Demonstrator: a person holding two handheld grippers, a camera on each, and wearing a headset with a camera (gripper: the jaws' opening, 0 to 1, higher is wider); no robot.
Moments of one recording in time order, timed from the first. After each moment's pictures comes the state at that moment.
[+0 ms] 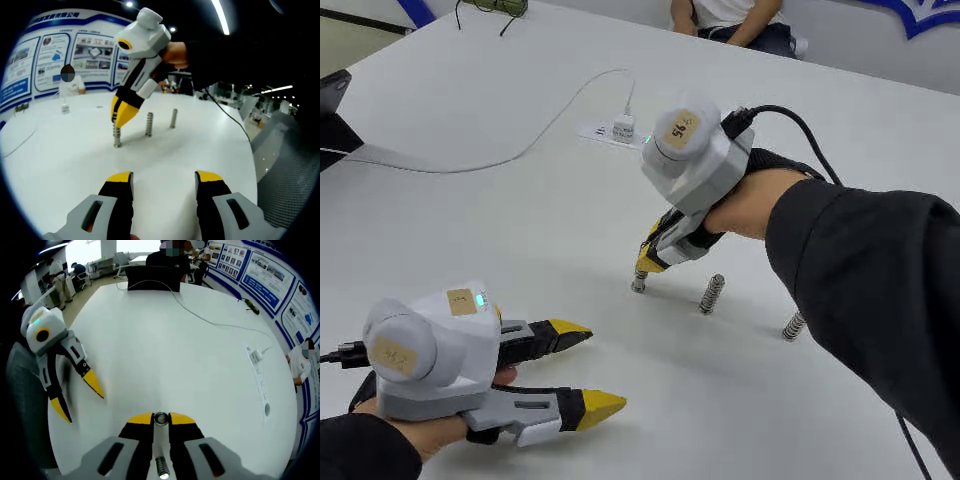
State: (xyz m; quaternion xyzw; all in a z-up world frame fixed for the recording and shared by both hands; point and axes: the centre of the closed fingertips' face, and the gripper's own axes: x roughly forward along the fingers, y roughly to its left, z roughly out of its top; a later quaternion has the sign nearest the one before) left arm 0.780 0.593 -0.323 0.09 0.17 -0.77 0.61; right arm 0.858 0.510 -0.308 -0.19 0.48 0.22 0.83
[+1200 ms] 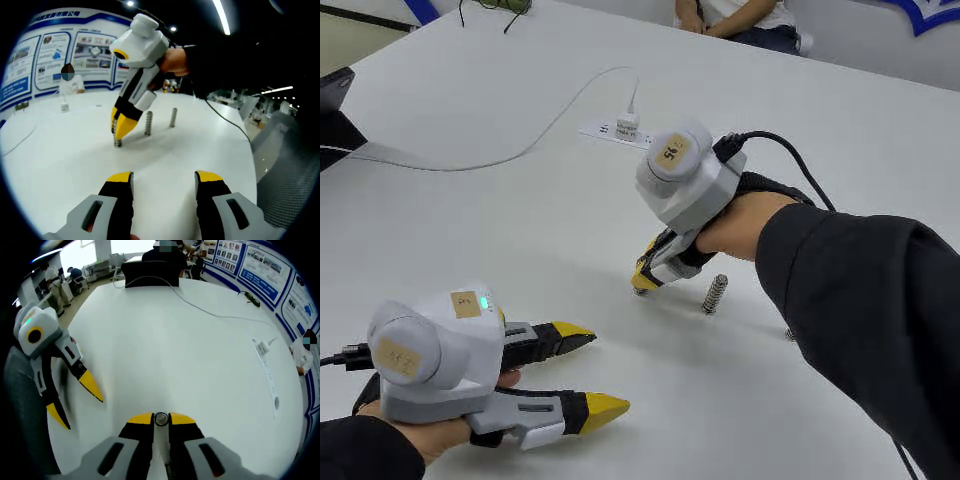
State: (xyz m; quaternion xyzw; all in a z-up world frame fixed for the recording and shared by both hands) left arm 0.777 0.593 -0.325 0.09 0.17 -0.77 0.61; right arm 0.854 0.519 -0.327 -0.17 0.49 0.22 0.83
